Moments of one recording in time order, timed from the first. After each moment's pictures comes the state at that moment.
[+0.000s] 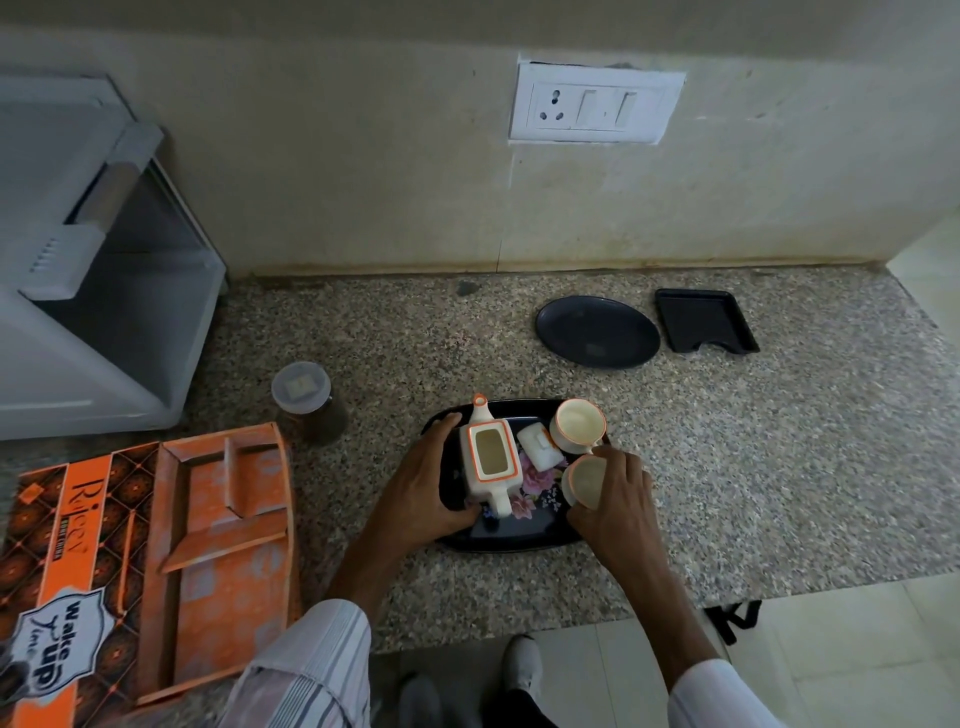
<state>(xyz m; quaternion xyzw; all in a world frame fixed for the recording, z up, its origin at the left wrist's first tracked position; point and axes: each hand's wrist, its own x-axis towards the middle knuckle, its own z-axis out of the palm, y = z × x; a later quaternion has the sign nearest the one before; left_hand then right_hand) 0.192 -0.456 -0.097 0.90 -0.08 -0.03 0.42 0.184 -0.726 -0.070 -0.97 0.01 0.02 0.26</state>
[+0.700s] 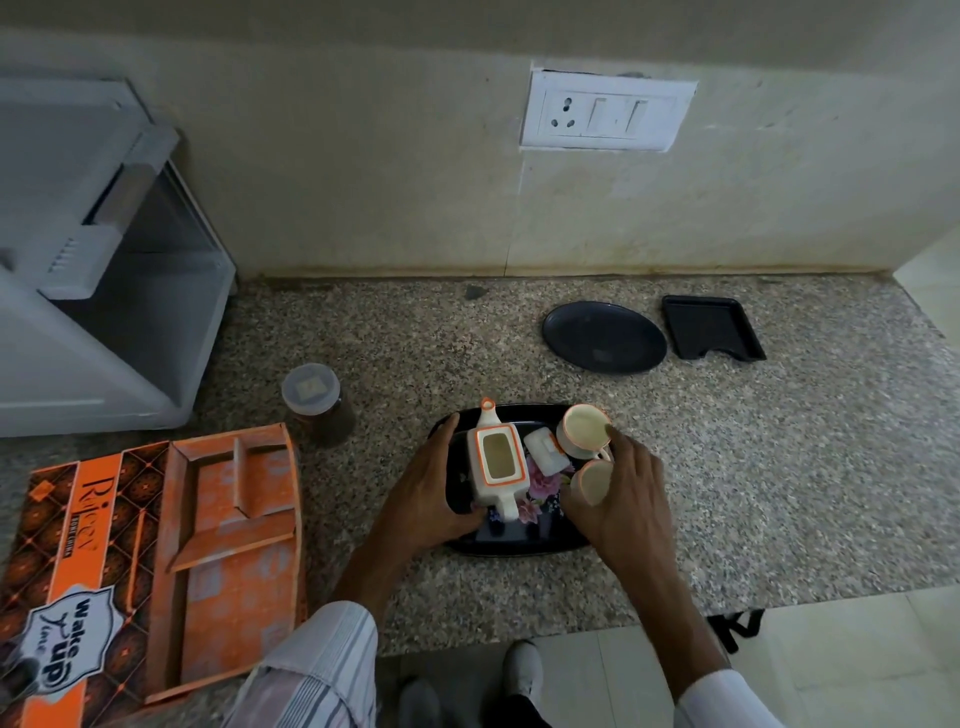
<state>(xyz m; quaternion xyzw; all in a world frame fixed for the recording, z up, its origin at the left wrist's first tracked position) 0.189 -0.455 -0.097 0.90 -0.04 -0.05 0.43 0.188 -0.711 -0.045 -0.97 0.01 -0.06 0.24</state>
